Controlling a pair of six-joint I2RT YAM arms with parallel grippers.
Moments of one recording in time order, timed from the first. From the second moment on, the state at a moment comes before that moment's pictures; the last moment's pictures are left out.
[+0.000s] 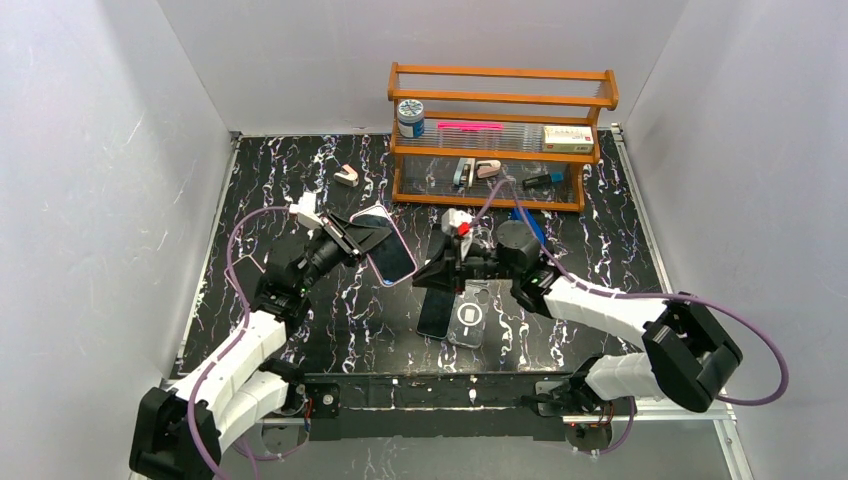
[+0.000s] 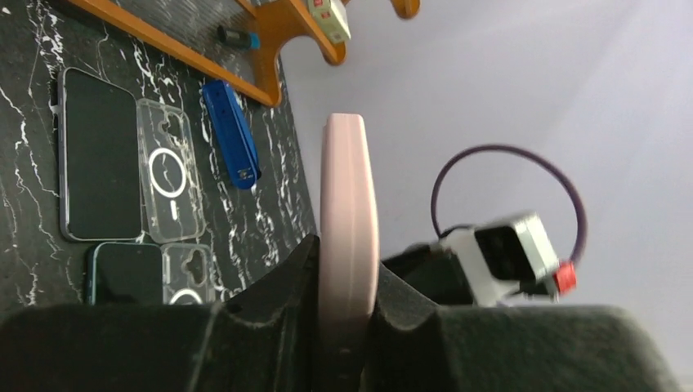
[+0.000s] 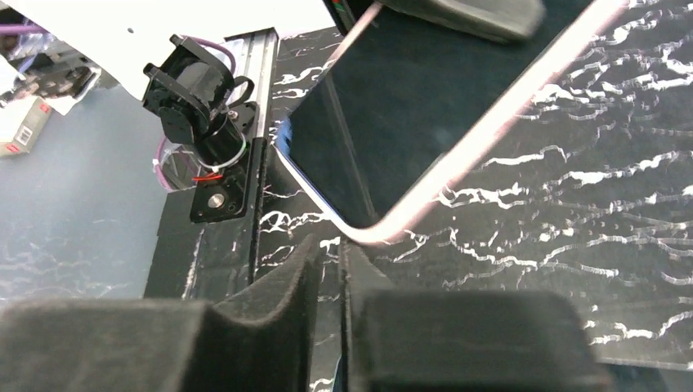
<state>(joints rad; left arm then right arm) -0.38 0.89 0.43 0.44 0.36 -1.27 0.83 1.32 0.66 0.58 -0.75 0.13</state>
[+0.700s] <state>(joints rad) -0.34 0.98 0.57 0.39 0.83 -0.95 0.74 1.37 0.68 0.68 -1.07 0.45</state>
